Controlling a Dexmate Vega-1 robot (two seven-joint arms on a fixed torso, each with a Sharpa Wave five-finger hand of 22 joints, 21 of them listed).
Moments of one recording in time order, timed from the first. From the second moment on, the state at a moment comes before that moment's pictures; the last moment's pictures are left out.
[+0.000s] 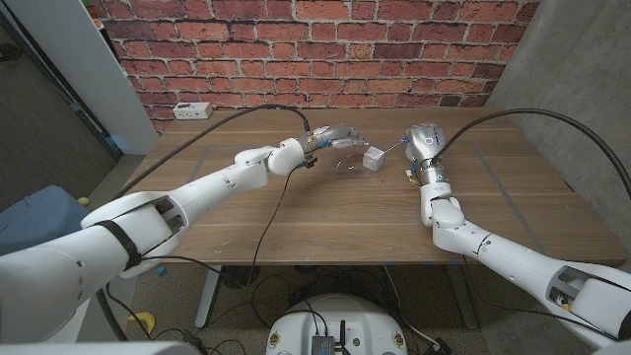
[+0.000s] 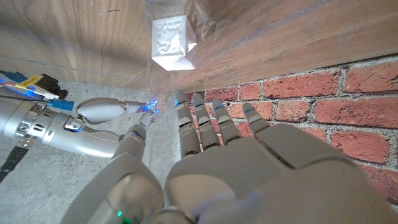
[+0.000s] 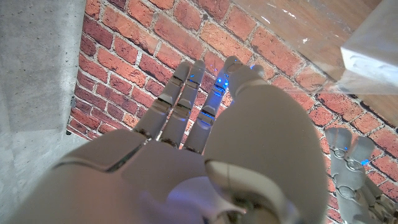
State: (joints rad) left arm 0.29 0.46 1.00 -1.14 0.44 -0.31 0.09; left_hand 0.10 0.07 0.50 -0.09 0.18 0.62 0.02 0.31 0.19 0.44 -0.03 0.31 0.20 0.33 -0.04 0.25 0.18 0.05 0.15 0.28 0.20; right arm -0.65 -0.61 -0.88 -1.36 -0.80 -0.64 -0.78; right_hand 1.19 0.06 0.37 -0.15 0.24 1.15 -0.17 0.30 0.19 0.94 -0.16 0.32 0.23 0.78 -0.08 0.36 0.42 0.67 -0.06 0.32 0.20
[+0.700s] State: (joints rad) left arm 0.36 0.49 0.95 -1.33 0.61 -0.04 0.03; left_hand 0.17 0.14 0.74 -0.06 0.21 0.65 0.08 0.19 0.19 0.52 0.02 0.23 0.21 0.48 -0.03 0.19 0.18 0.36 0.08 0.42 0.20; right arm -0.65 -0.61 -0.88 -1.38 -0.82 -0.64 -0.77; right_hand 1.19 0.06 0.37 -0.15 0.24 1.15 -0.17 0.29 0.19 0.94 -0.16 0.32 0.24 0.79 -0.09 0.35 0.43 0.67 -0.06 0.33 0.20
